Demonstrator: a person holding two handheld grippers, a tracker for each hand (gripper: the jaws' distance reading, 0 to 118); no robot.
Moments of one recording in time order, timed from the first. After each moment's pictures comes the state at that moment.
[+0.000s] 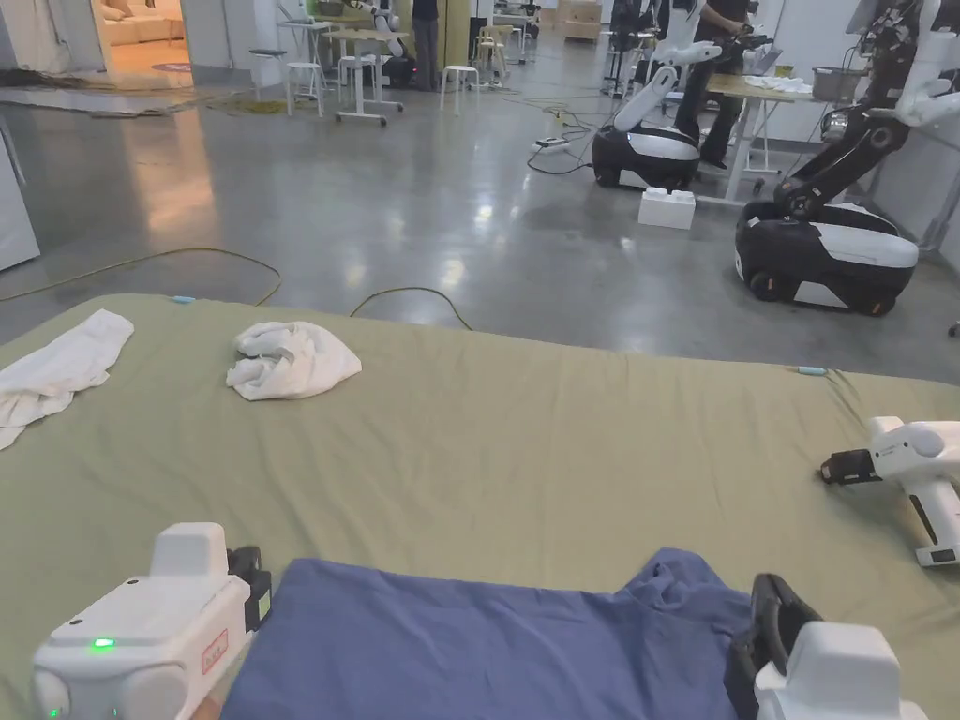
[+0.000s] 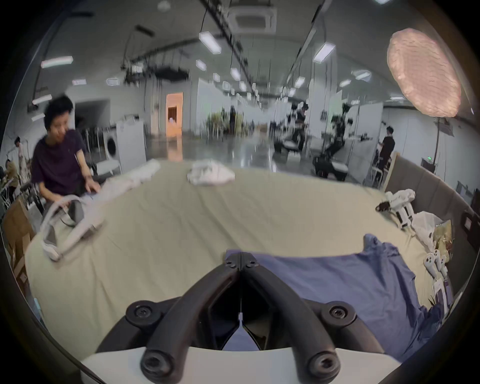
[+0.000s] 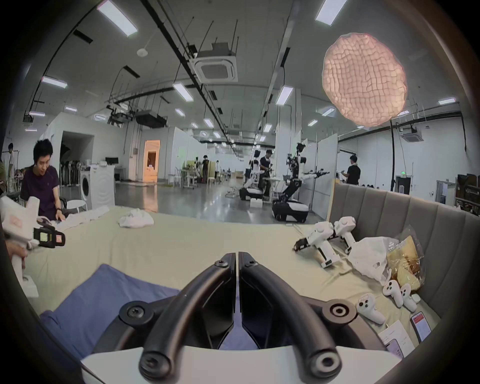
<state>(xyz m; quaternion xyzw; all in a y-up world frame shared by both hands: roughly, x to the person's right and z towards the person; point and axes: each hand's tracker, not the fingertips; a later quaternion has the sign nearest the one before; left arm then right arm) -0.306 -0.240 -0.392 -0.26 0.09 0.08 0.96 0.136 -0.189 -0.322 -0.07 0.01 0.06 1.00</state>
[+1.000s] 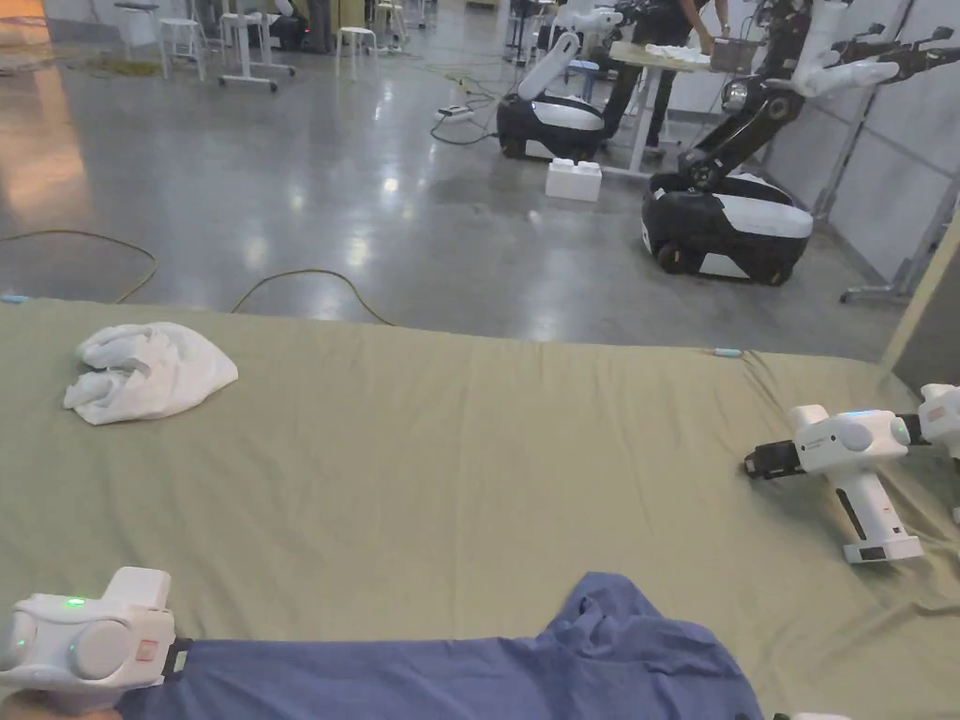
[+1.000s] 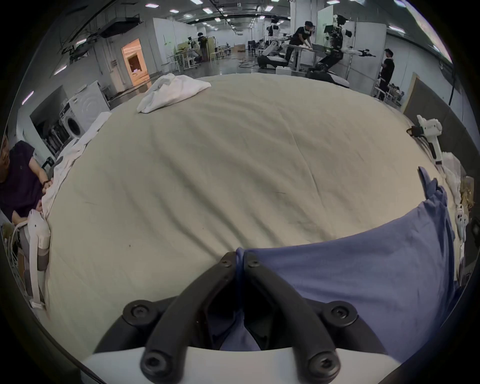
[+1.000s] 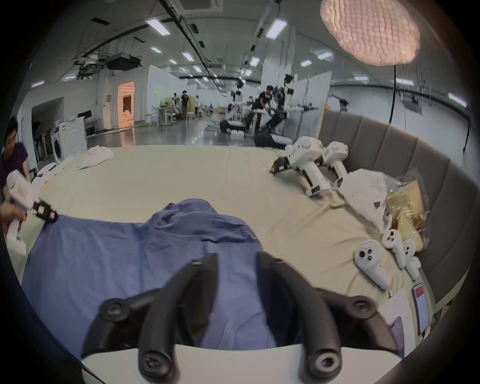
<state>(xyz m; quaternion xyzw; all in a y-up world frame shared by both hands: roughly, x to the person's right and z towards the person) -0.312 -0.351 -0.577 -0.48 0.03 0.00 0.88 0.221 -0.282 -0.425 -0.30 -0.06 0.04 0.95</state>
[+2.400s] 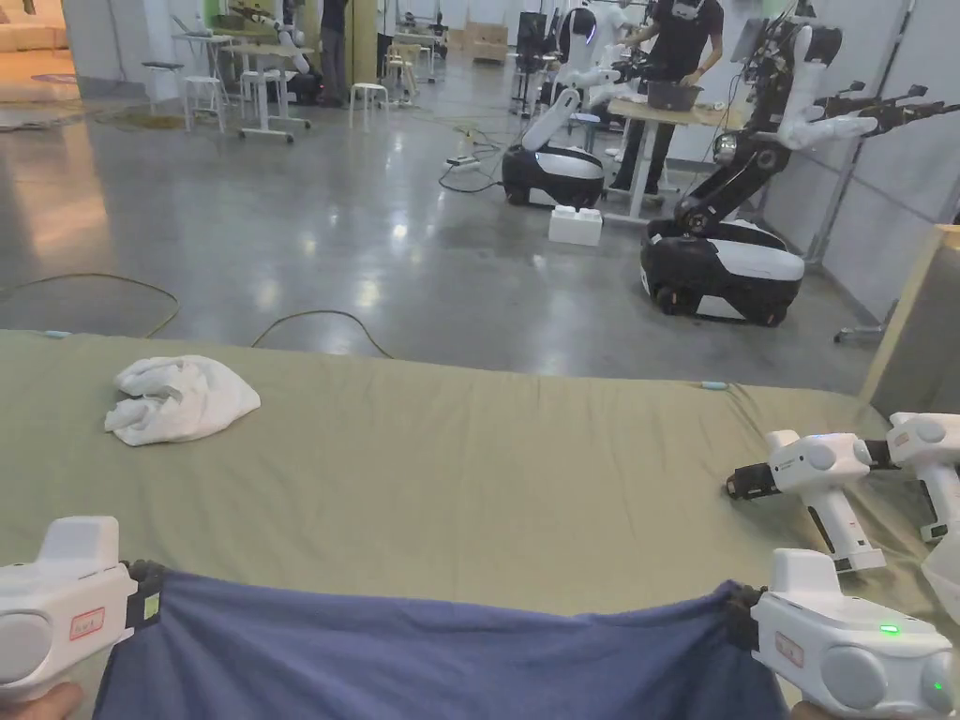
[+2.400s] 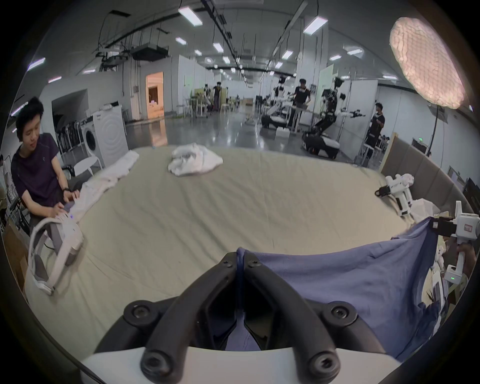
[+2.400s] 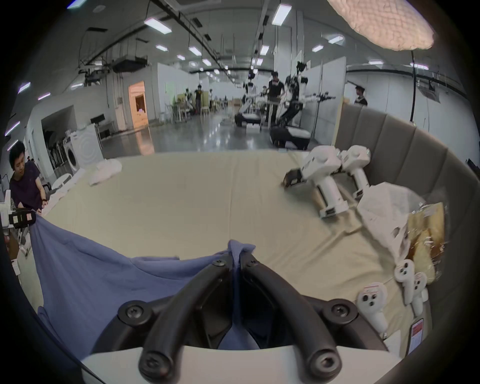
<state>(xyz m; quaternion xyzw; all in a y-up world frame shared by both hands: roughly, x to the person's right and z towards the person) -0.323 -0.207 -0.466 -0.30 0.04 0.05 0.95 0.274 -0.210 -0.485 -0.30 0.01 0.02 0.95</state>
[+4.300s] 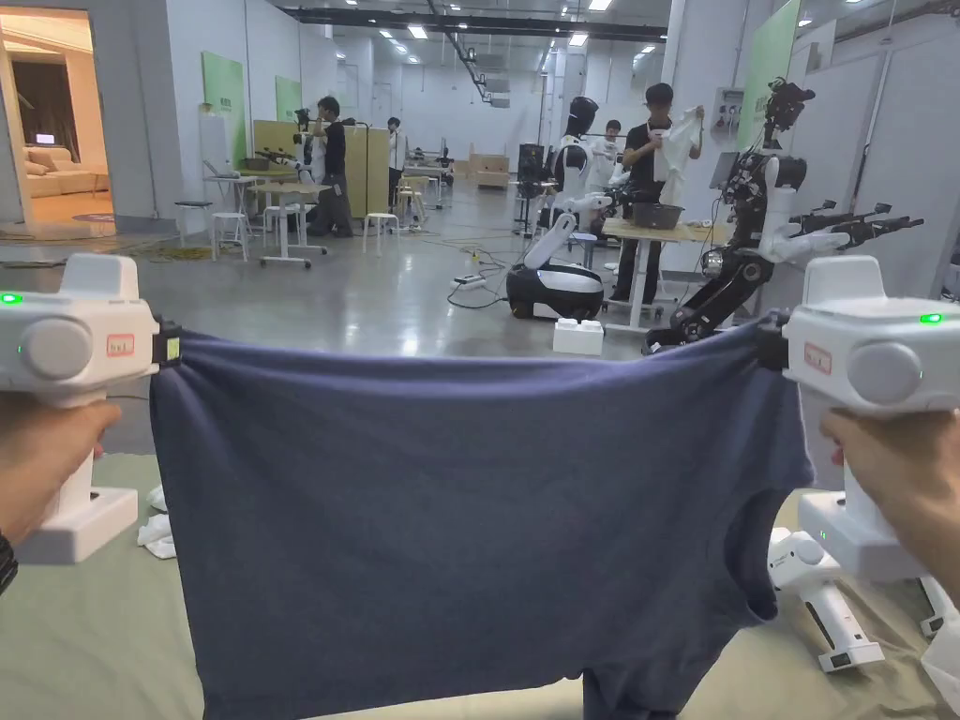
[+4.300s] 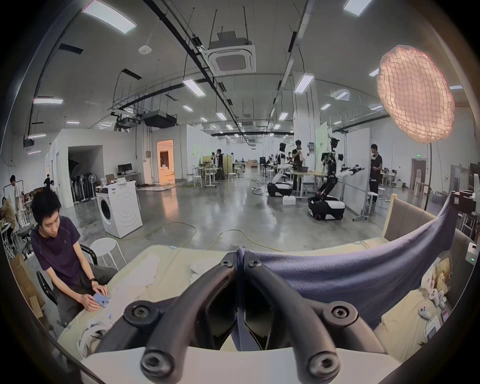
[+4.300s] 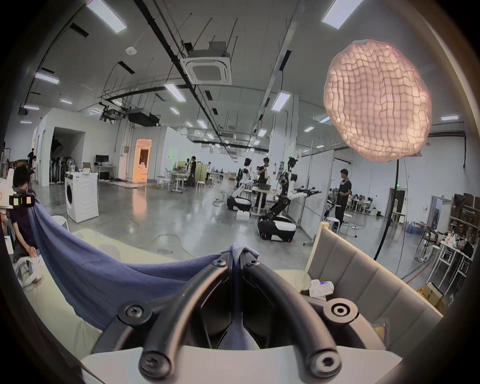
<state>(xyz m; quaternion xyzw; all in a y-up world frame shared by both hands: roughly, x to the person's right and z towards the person) -0.330 0.050 -0.515 -0.11 0.08 0.00 0.99 0.247 0.082 -0.503 -0.07 -0.01 0.08 0.99</state>
